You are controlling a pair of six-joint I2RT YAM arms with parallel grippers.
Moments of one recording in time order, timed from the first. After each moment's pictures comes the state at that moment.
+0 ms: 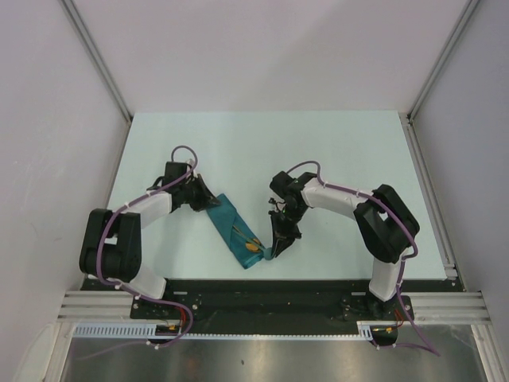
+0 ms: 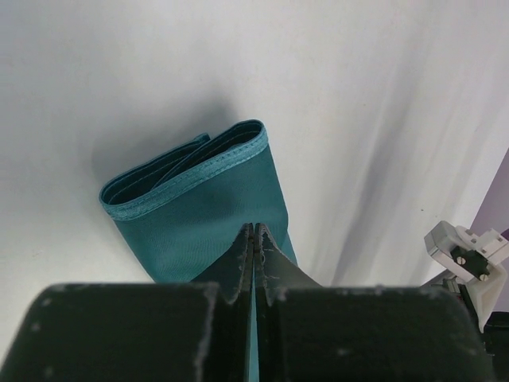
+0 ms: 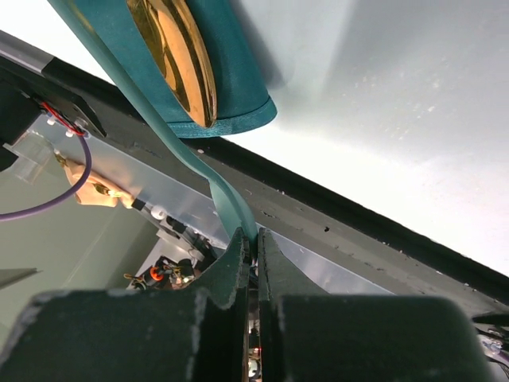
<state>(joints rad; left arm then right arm) -0.14 1.54 0.78 -0.15 0.42 -0.67 0.75 1.85 1.25 -0.90 -0.59 0.63</state>
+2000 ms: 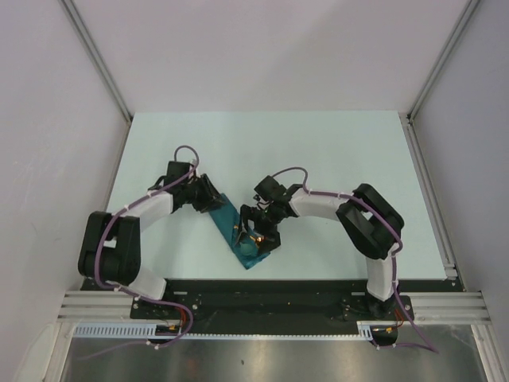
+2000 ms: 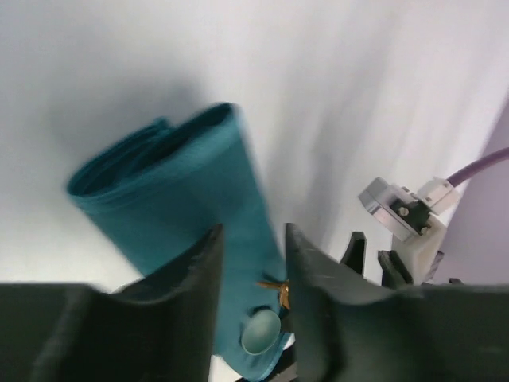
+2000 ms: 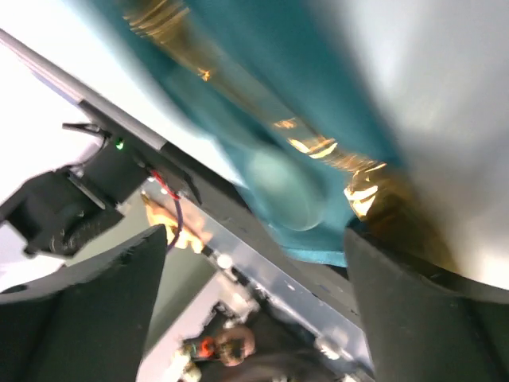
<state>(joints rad) -0.17 1.54 0.79 -0.19 0.43 -0.71 0.83 1.96 1.22 -0.43 -0.64 0.97</state>
